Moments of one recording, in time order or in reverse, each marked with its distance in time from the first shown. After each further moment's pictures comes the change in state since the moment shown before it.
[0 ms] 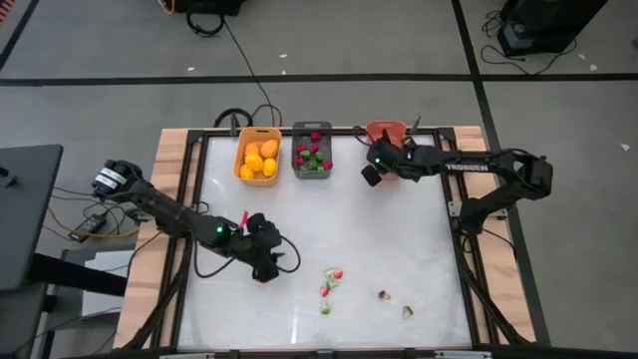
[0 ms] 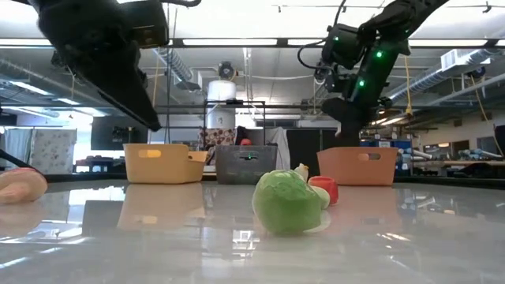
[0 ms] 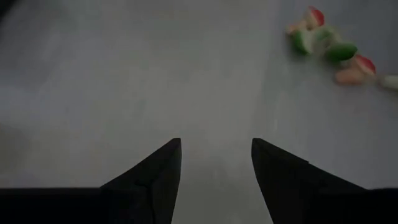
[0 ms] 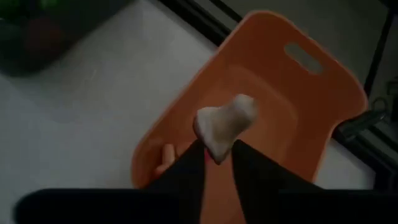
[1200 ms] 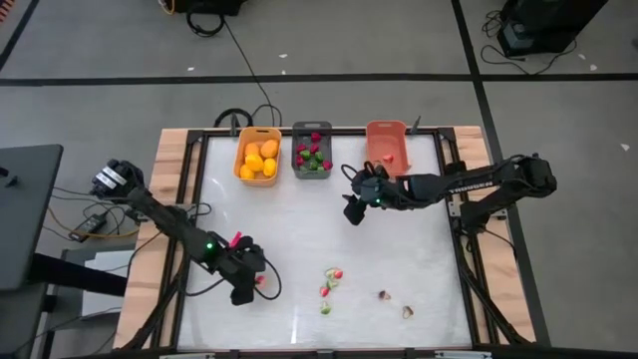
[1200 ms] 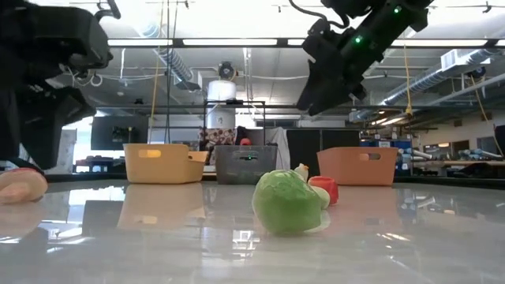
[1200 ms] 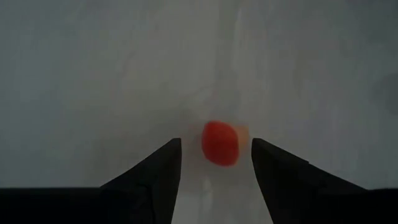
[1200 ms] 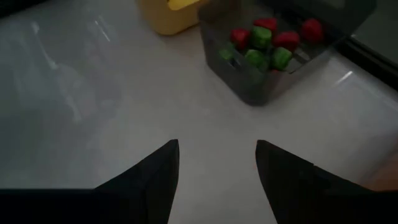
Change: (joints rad) left arm -0.186 0.002 -0.087 -0.042 0.246 -0.103; right arm 0.379 -0.009 0.000 0.277 -0.129 0.118
